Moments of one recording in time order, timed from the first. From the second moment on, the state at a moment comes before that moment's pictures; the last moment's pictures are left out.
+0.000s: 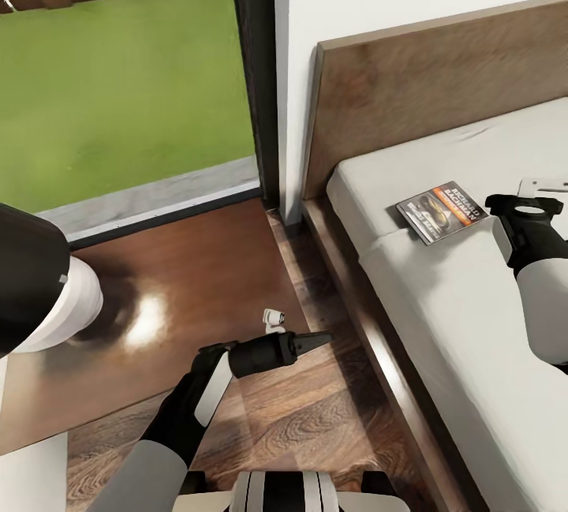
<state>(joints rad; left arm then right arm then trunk) -0.59 -0.17 -0.17 -1.00 0.47 0.65 -1.16 -1.38 -0.34 -0.31 -0.43 0.31 0.17 -0.25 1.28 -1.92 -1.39</state>
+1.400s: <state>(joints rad) -0.59 -0.17 -0.17 -1.00 0.47 0.65 -1.16 -1.38 -0.34 -0.31 -0.43 0.31 0.17 -0.25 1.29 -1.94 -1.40</state>
